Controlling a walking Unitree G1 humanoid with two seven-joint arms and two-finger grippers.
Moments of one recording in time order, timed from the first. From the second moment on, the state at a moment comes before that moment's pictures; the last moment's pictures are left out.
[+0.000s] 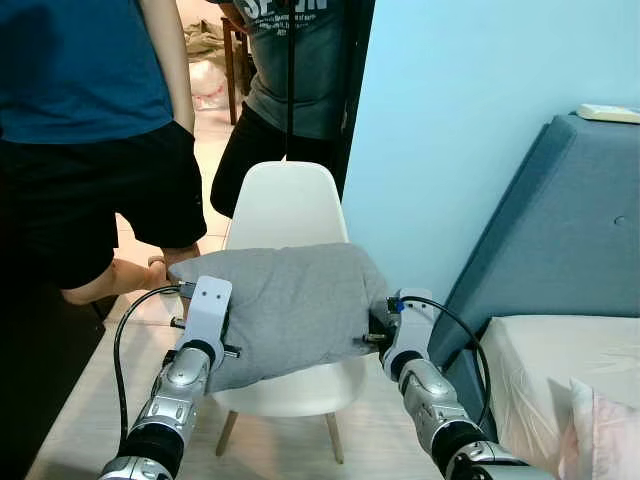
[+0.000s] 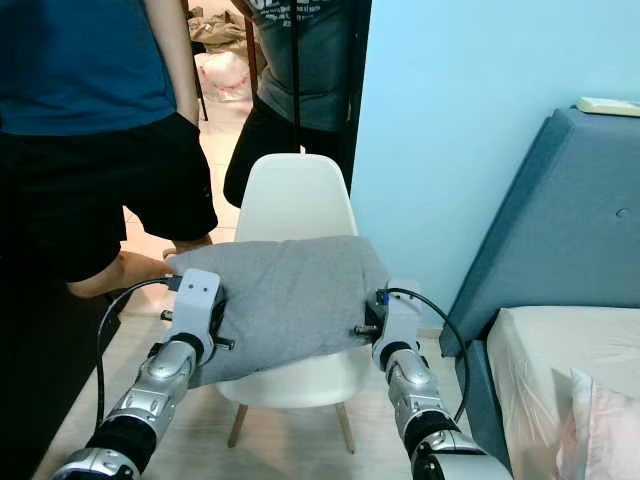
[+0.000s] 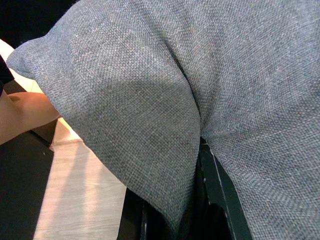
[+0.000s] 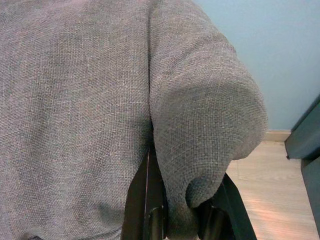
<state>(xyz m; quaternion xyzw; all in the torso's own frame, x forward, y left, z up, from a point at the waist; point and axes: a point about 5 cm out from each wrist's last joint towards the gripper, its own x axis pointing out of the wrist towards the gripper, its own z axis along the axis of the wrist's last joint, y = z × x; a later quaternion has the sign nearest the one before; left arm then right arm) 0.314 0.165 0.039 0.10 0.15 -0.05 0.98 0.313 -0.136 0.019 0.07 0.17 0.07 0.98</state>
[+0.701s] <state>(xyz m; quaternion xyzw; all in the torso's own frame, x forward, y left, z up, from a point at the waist) 0.307 0.164 0.032 0.10 0.16 -0.05 0.98 0.308 -0.134 0.015 0.07 0.18 0.07 0.98</state>
